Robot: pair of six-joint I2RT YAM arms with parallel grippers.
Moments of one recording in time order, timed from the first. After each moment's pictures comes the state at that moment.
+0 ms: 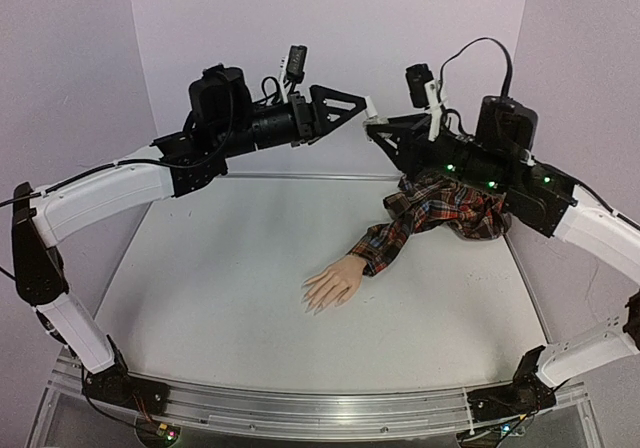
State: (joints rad) left arm -0.89 1.63 1.59 0.21 0.43 -0.69; right arm 0.85 1.25 1.30 -0.06 -0.03 -0.04
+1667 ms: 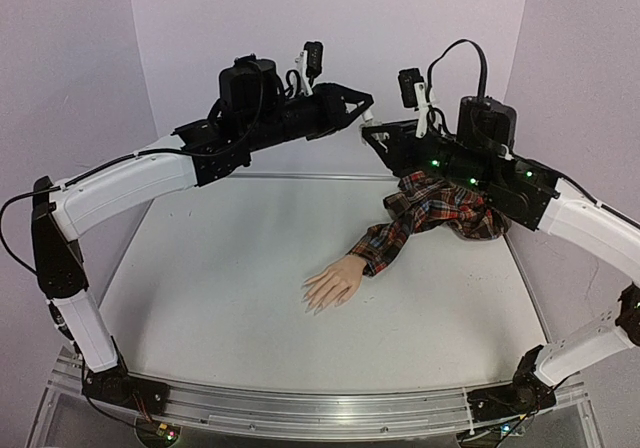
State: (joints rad) left arm -0.94 1.75 1.79 0.06 0.17 -0.67; right arm 0.85 1.33 1.33 -0.08 0.06 0.13
